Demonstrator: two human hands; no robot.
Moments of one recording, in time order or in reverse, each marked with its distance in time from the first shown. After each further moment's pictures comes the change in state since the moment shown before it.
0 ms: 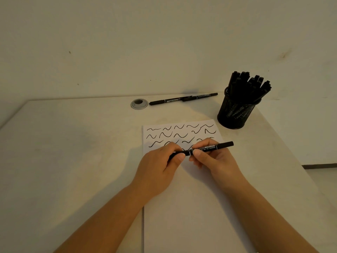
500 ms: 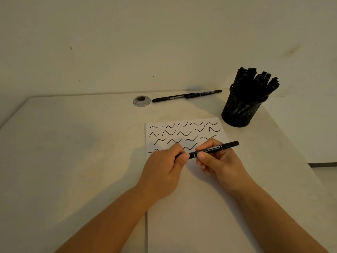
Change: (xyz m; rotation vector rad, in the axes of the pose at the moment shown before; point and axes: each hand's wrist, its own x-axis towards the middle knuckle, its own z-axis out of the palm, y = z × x) left_hand -0.004 0.005 0.002 -0.059 0.000 0.001; right_hand -0.001 0.004 -0.002 0.058 -0.074 0.033
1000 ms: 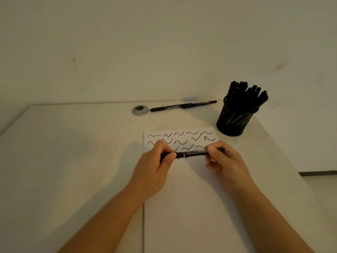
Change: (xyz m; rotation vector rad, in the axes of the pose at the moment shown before) left_hand 0.006 -0.012 -0.011 -0.175 0.083 -0.065; right_hand 0.006 -0.006 -0.019 0.039 0.171 0.008
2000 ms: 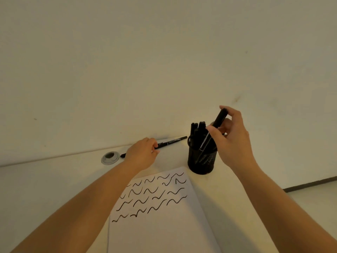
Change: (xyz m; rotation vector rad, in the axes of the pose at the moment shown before) left_hand 0.197 -0.025 0.033 0.661 -0.191 0.030; right_hand 0.081 -0.111 -0.064 -0.592 0.405 -0.404
